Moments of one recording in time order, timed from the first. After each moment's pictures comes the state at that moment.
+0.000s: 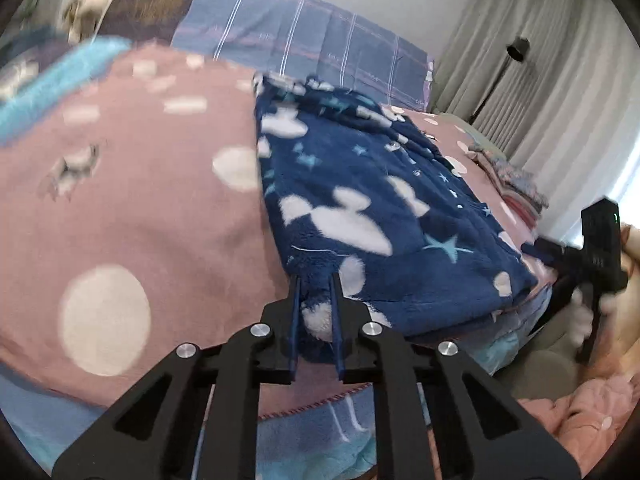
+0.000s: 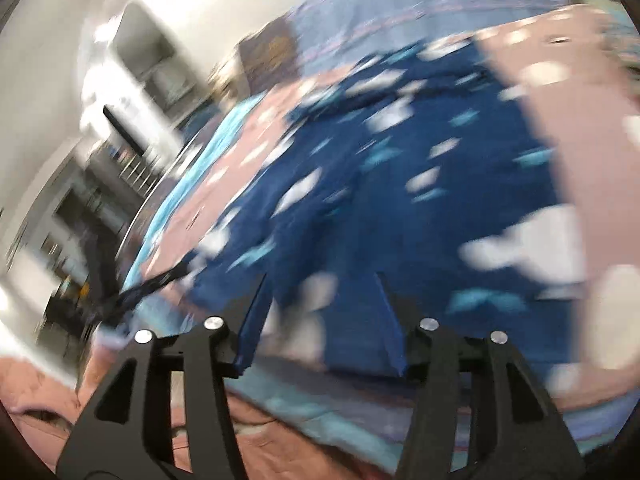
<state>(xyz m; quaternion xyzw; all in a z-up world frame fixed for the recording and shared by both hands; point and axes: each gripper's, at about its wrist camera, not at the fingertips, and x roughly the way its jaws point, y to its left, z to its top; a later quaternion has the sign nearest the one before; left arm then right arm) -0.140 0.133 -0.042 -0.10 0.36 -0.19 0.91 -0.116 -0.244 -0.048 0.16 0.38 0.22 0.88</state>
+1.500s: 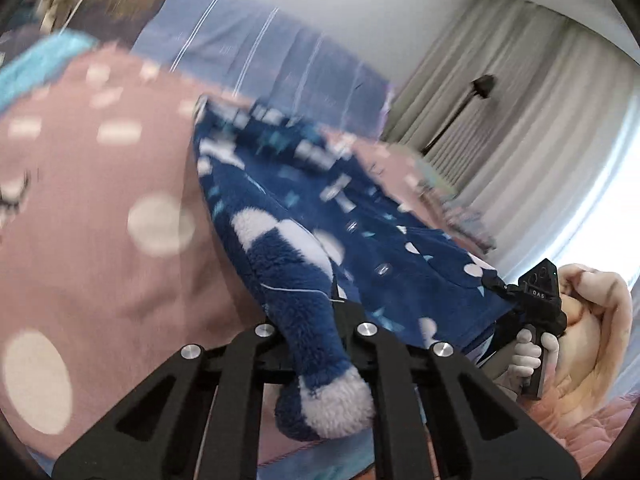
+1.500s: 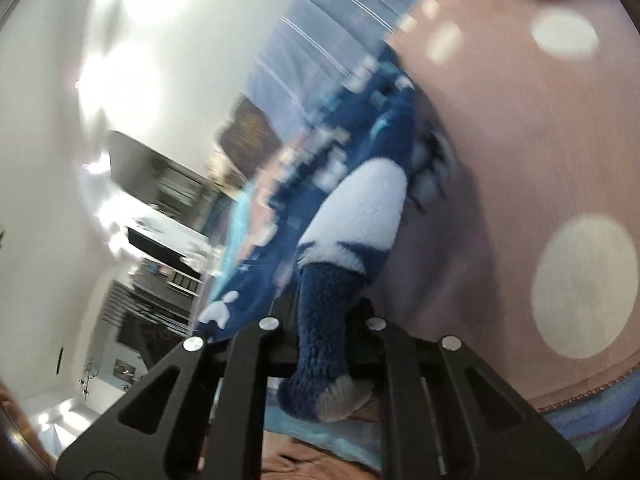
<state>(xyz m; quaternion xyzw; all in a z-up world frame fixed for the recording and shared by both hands) -0.103 0.105 0.000 -0.19 0.31 -0.27 0.89 -0.110 -0.329 -0.055 0.39 0.32 0.24 0.83</state>
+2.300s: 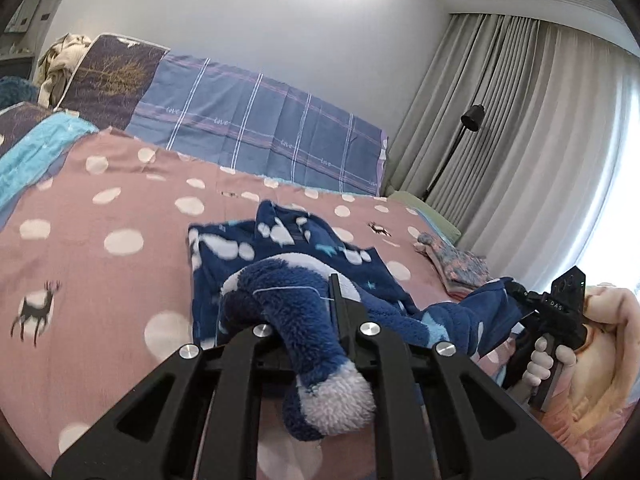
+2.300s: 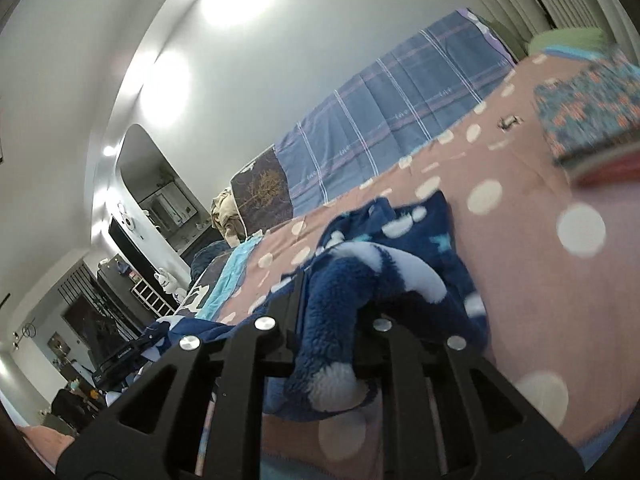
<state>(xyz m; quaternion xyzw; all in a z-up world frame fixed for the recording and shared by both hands) -0.078 0.105 0.071 -0.16 0.23 -0.24 0.93 -0.106 -0.323 0.033 0.27 0.20 0.20 0.92</state>
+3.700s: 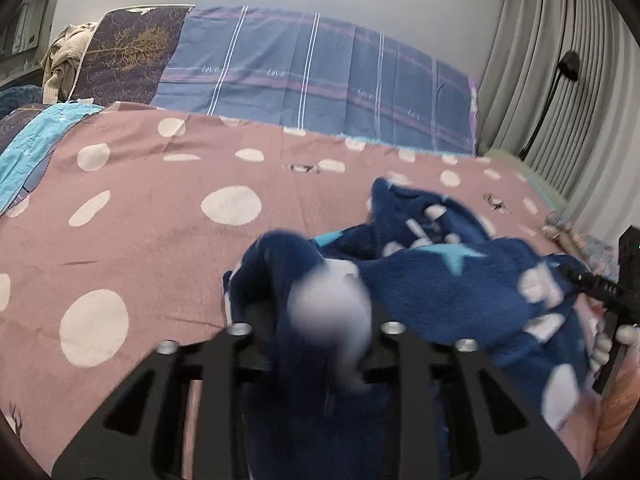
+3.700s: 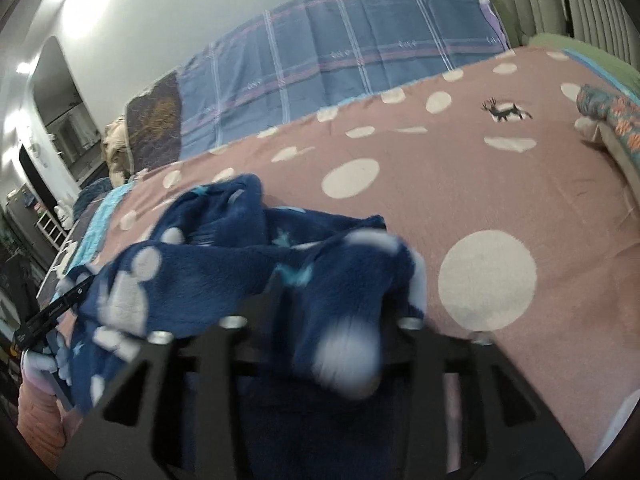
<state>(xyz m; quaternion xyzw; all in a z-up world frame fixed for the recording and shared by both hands) 0.167 0.084 -0.013 -0.09 0.31 -0.13 0.94 0.155 -0.320 -0.052 0.13 0.34 0.09 0.93</state>
